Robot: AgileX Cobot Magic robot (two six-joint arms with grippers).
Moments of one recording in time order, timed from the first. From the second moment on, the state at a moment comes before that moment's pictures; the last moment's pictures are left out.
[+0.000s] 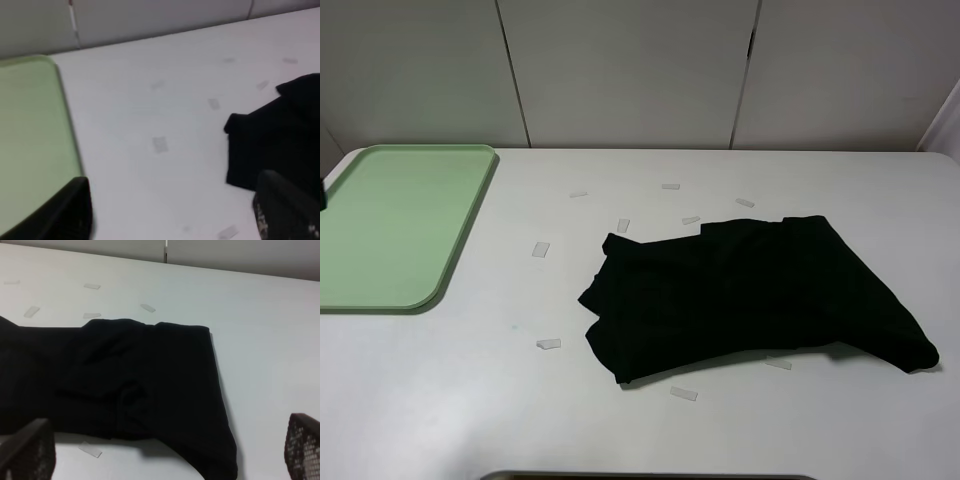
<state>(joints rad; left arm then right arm) -0.27 0.50 -0.49 -0.18 0.46 0.10 0.23 -0.01 -0.49 -0.05 1.02 0.00</state>
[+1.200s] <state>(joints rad) -0.27 1.54 -0.73 -1.62 0.60 1.27 0.23 -0.01 -0.49 -0.05 1.02 0.00</state>
